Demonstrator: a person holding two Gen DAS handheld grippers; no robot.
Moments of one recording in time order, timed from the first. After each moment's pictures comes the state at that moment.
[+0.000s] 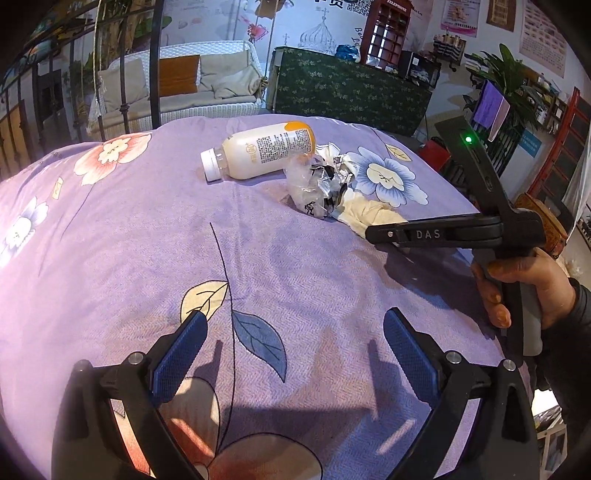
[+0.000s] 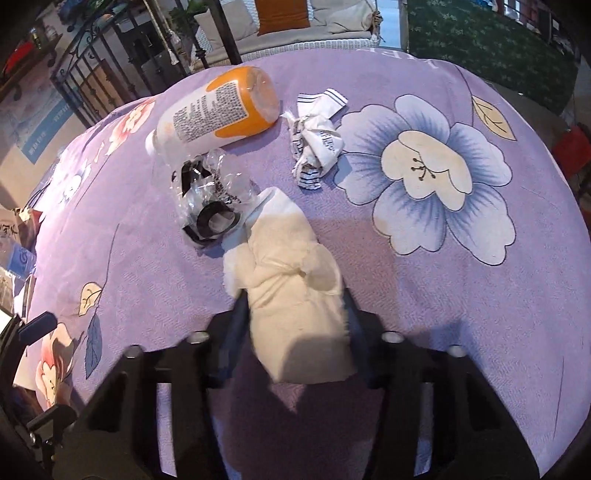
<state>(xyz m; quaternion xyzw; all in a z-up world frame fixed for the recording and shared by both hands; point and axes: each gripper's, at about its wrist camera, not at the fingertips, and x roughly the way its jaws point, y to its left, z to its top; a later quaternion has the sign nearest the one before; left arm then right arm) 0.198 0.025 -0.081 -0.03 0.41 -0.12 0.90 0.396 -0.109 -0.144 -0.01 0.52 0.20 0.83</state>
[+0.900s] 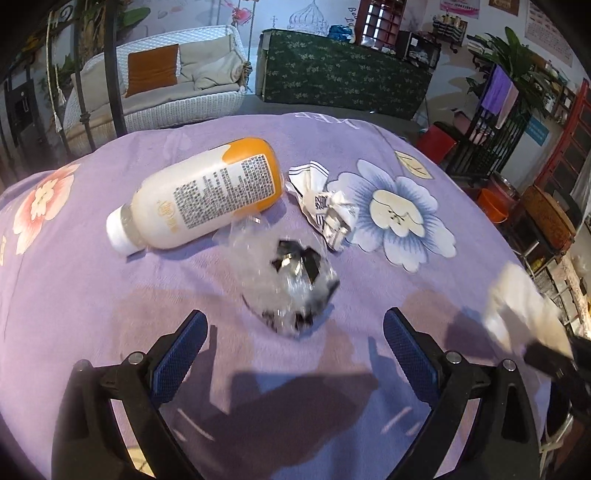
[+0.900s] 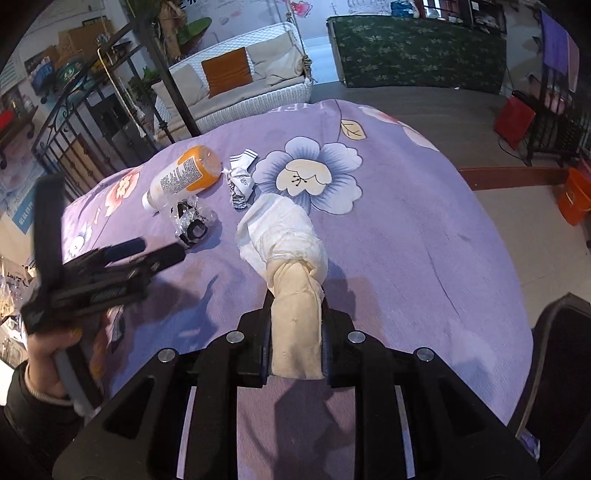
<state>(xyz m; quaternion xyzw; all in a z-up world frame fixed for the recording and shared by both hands) 0.323 -0.034 -0.090 -0.01 0.44 -0.12 0.89 0.301 -0.201 -0.090 0.08 0.45 0.11 0.88</state>
